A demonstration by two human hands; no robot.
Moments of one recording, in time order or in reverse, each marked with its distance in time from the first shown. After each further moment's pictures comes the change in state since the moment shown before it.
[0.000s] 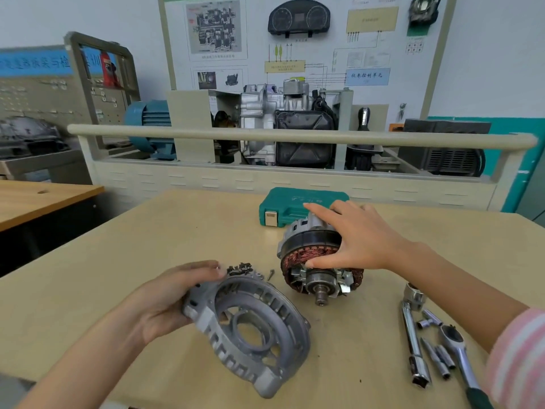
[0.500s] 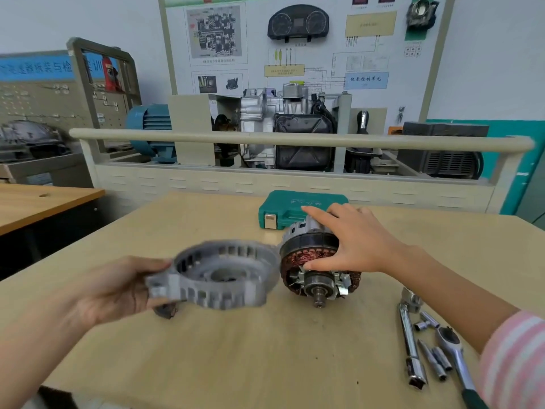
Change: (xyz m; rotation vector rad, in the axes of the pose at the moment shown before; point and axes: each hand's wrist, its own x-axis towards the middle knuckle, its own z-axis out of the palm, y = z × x) left_hand -0.016 0.033 -0.045 -0.118 0.030 -0.060; right_hand -0.002 0.002 0.004 0.001 0.025 -0.005
